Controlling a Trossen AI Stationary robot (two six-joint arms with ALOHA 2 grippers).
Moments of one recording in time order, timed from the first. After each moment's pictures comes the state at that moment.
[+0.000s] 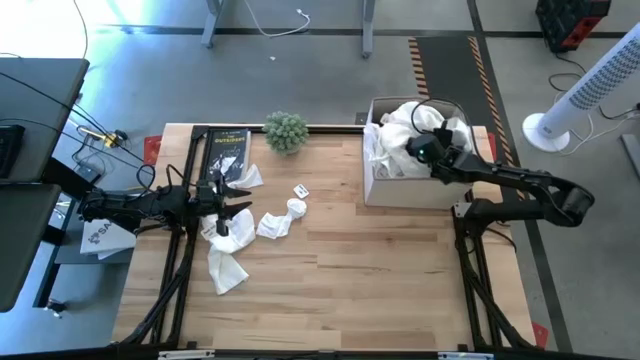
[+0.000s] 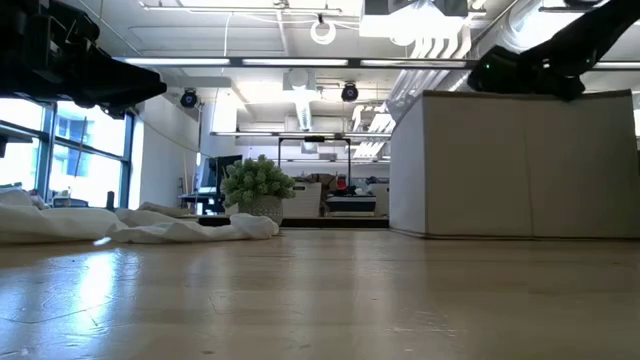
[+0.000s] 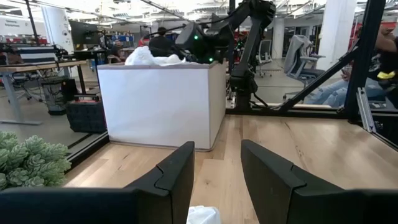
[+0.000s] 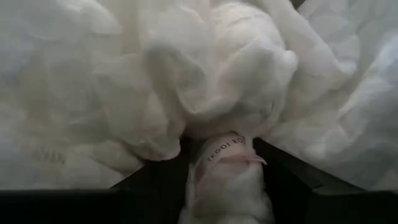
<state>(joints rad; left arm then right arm) -0.10 0.01 0.01 0.05 -0.30 0.04 -0.68 1.16 0.49 -0.28 0.75 0.79</state>
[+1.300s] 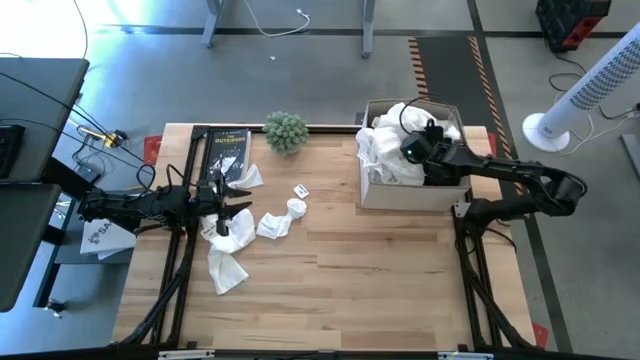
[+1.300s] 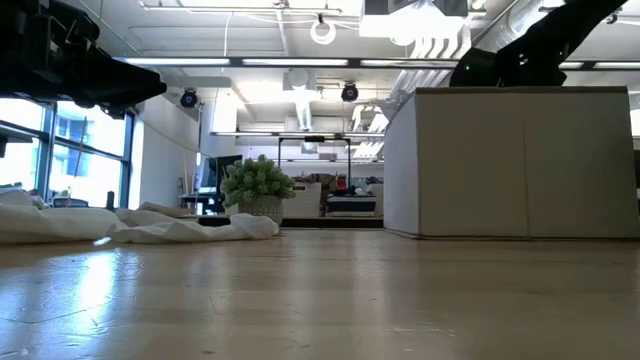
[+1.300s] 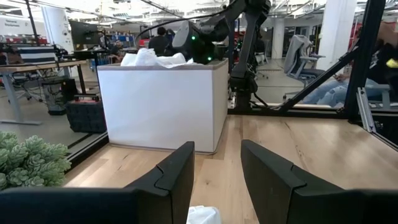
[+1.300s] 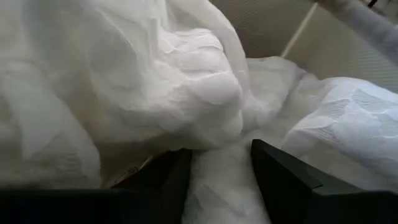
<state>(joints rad) -0.10 0.01 0.01 0.05 -0.30 0.04 -0.60 1.26 0.63 -0.47 0.95 0.69</state>
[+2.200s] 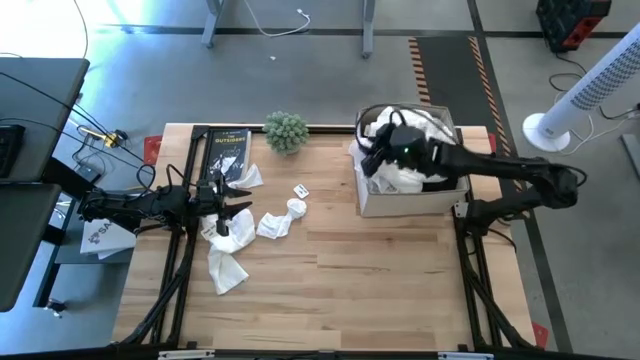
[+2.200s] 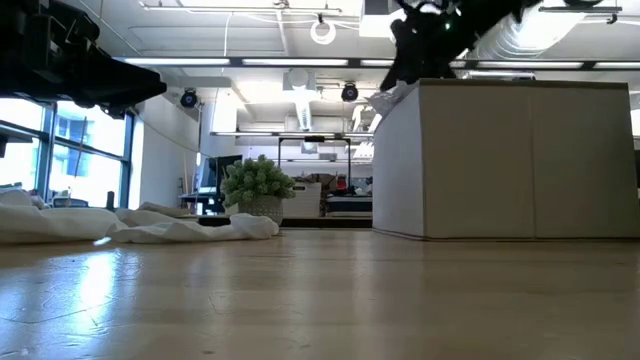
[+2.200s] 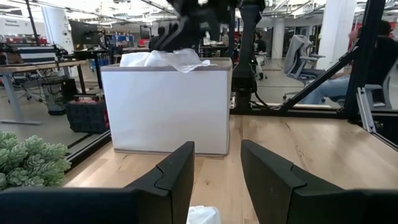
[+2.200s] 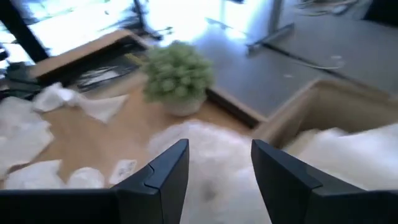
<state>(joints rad) -0.10 0.01 0.01 0.05 -0.30 0.04 -0.31 1.26 0.97 -0.22 0.34 0.25</state>
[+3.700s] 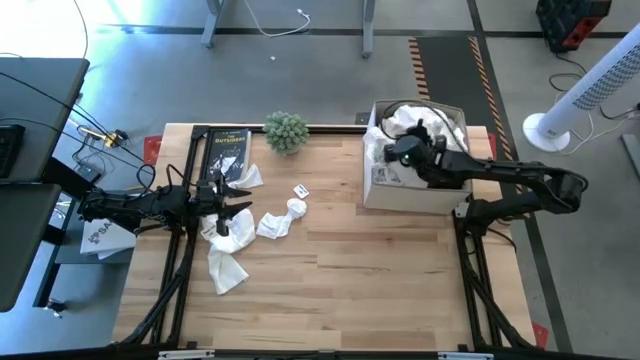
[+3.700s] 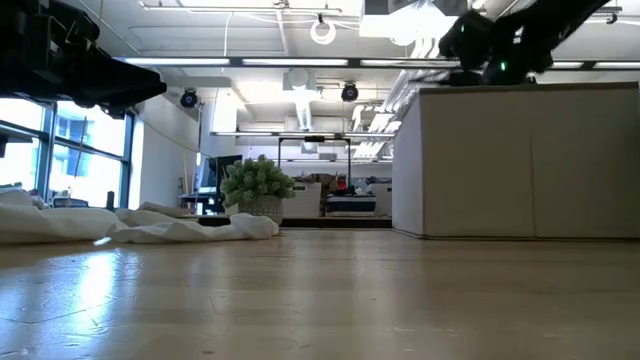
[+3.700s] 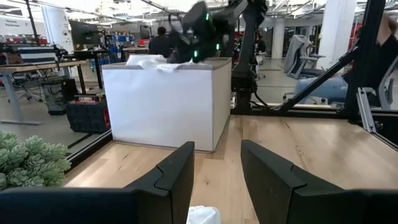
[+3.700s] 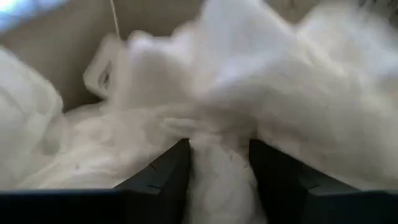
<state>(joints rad) -0.10 0.01 0.01 0.05 -0.30 0.04 -0.44 1.21 0.71 -0.28 0.85 0.53</state>
